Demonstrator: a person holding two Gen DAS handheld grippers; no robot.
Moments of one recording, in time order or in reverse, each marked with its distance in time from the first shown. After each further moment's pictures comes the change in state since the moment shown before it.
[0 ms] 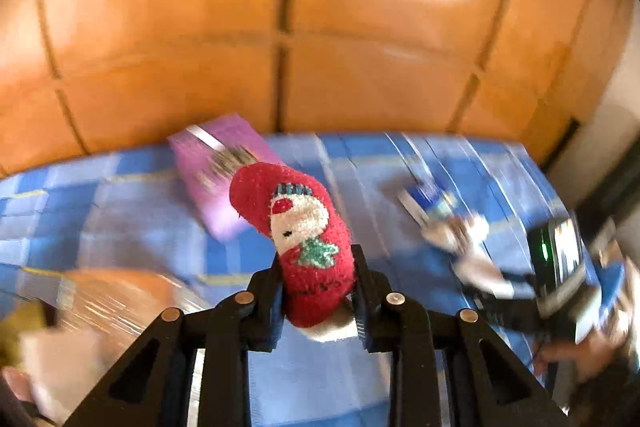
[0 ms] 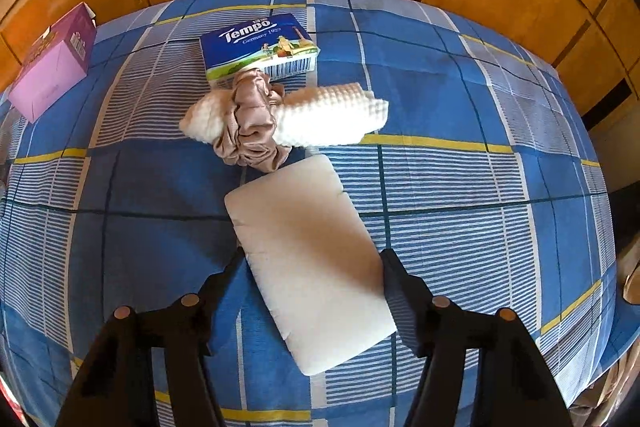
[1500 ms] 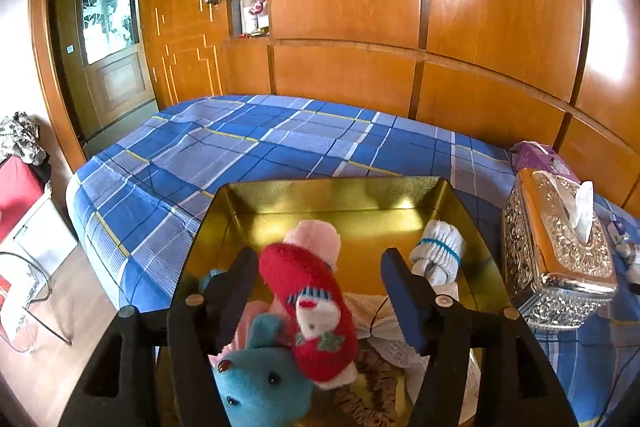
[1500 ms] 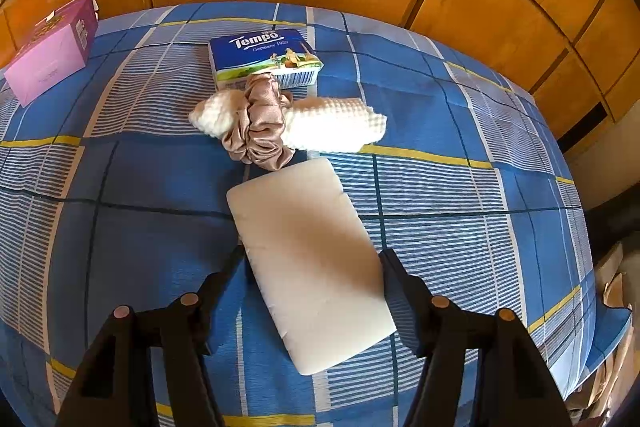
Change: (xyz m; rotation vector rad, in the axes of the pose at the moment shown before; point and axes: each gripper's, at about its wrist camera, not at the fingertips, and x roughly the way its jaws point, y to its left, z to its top) left arm -0.179 0.255 -0.219 -0.367 -0.179 0.566; right arm -0.010 0.019 -0.019 -0.033 -0.101 -0.115
